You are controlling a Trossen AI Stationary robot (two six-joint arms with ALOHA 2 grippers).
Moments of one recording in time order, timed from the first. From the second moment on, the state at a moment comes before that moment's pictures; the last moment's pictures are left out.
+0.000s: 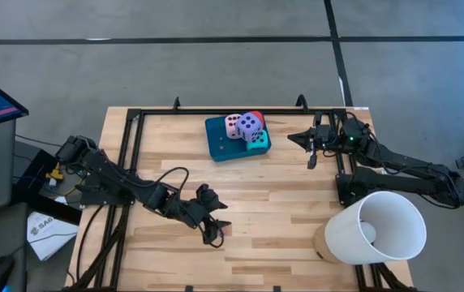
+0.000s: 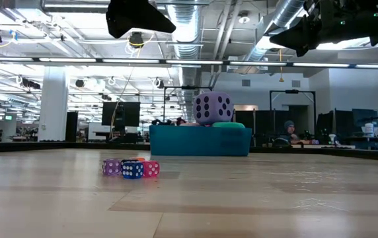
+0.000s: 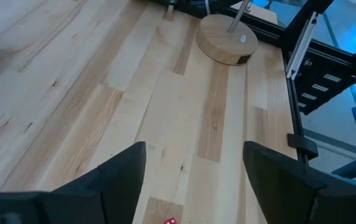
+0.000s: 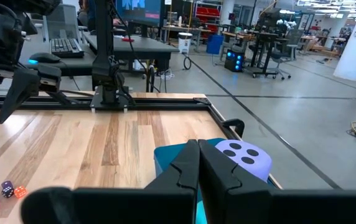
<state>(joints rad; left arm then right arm) -0.46 1.53 1.06 -0.16 -0.41 -0.58 -0.48 0.65 0.44 0.14 -0.26 -0.13</state>
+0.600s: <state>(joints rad) -0.42 1.54 1.06 -0.15 -0.42 -0.77 -0.48 0.65 0.44 0.14 -0.26 -0.13</state>
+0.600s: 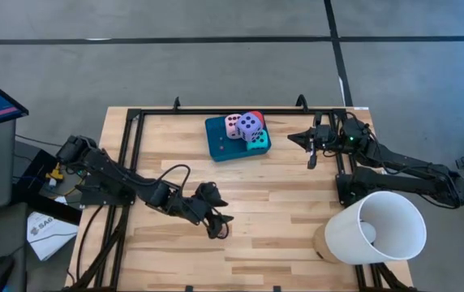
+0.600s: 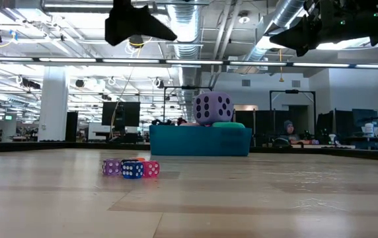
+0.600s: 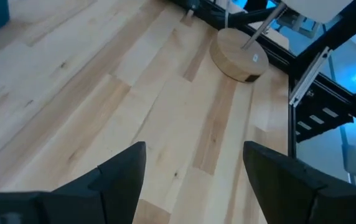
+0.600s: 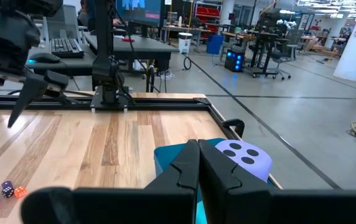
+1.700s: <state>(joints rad) -0.41 1.84 1.06 -0.22 -0.24 -0.93 -0.48 0.66 0.44 0.14 -0.26 -0.13</state>
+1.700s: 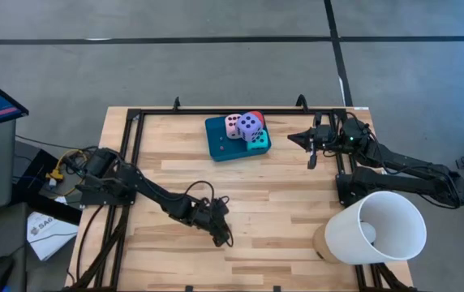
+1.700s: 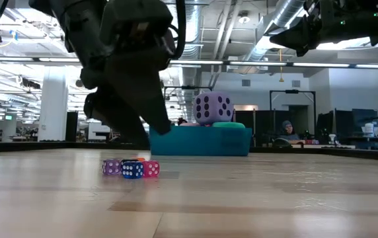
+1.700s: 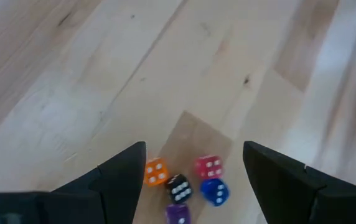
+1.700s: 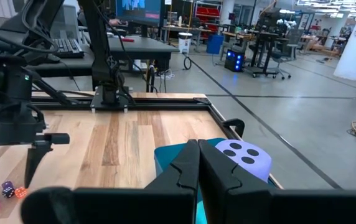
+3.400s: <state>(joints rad) -0.41 1.90 1.06 -0.28 -0.24 -1.03 -0.48 0.66 0.44 0.14 -0.26 -0.11</state>
